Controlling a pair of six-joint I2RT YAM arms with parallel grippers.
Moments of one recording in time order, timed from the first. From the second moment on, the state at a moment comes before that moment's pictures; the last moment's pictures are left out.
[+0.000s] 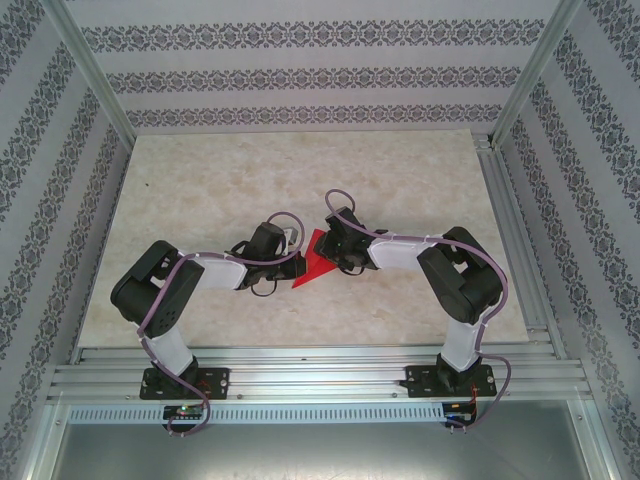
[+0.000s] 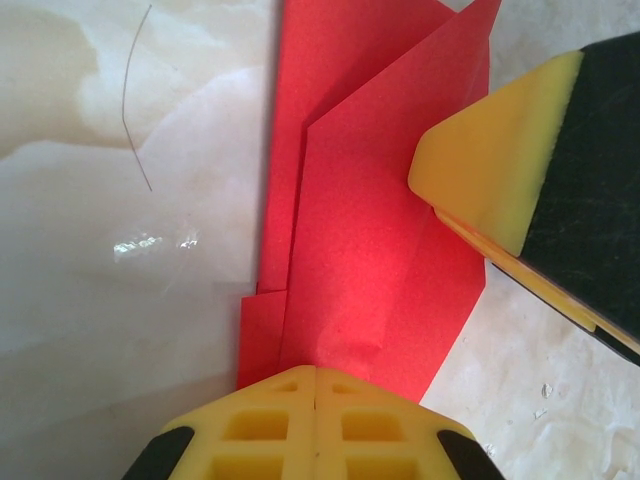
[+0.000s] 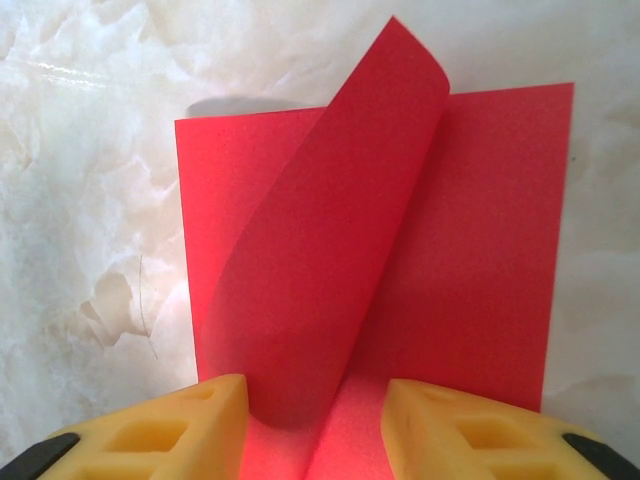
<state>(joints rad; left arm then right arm) -0.59 1.74 0.71 0.19 0.35 -0.66 0.66 1.86 0.98 -0.09 -0.07 1.05</state>
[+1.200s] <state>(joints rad) -0.59 1.64 0.72 0.18 0.35 -0.67 0.68 1.91 1.05 -0.13 -0.02 1.02</state>
